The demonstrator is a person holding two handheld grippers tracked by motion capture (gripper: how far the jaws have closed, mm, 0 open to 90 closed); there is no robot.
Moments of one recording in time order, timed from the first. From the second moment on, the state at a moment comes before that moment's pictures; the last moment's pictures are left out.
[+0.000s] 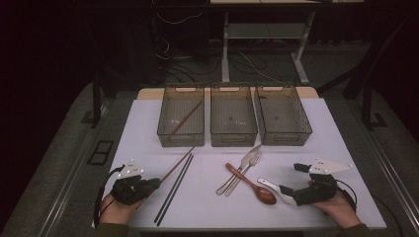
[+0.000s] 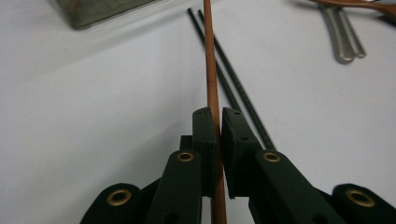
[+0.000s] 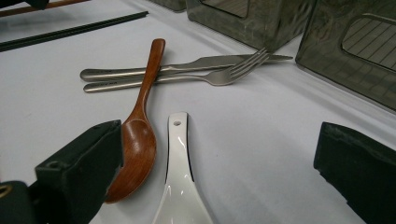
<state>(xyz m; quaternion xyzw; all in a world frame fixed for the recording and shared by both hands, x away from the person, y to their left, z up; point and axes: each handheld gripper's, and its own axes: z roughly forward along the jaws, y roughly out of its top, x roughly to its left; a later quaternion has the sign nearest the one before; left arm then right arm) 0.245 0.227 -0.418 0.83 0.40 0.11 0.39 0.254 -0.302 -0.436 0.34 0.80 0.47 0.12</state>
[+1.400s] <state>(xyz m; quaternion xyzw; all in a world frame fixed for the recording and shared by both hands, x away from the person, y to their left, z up) 0.326 0.181 -0.355 0.81 0.36 0.14 0.44 0.254 -0.303 -0.436 0.35 0.80 0.47 0.12</state>
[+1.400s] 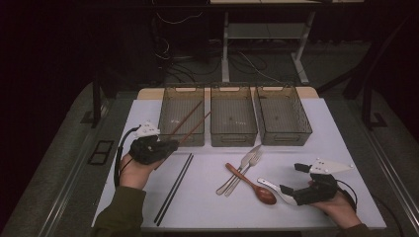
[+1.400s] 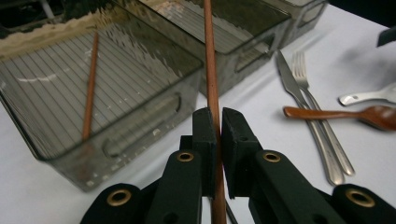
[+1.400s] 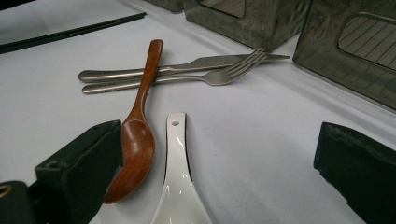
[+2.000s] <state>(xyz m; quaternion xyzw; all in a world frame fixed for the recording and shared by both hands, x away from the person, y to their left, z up) 0.395 0.170 -0.340 0.81 0.38 0.16 0.42 0.254 -0.304 -0.436 0.35 0.80 0.47 0.12</state>
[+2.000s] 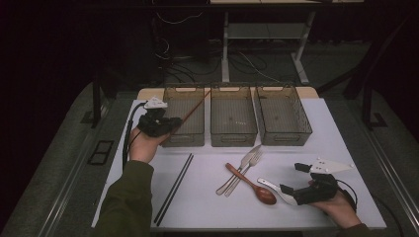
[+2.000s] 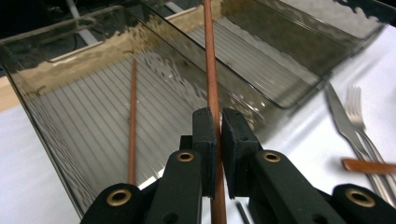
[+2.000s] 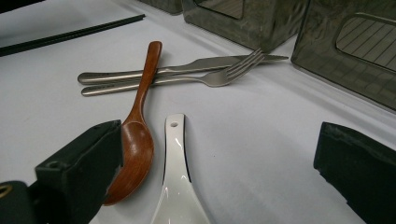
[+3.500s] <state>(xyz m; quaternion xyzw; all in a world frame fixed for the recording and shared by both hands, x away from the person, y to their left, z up) 0.466 0.171 -0.387 0.79 0.48 0.16 0.35 0.254 -0.307 -0.436 0.35 0.80 0.48 0.12</state>
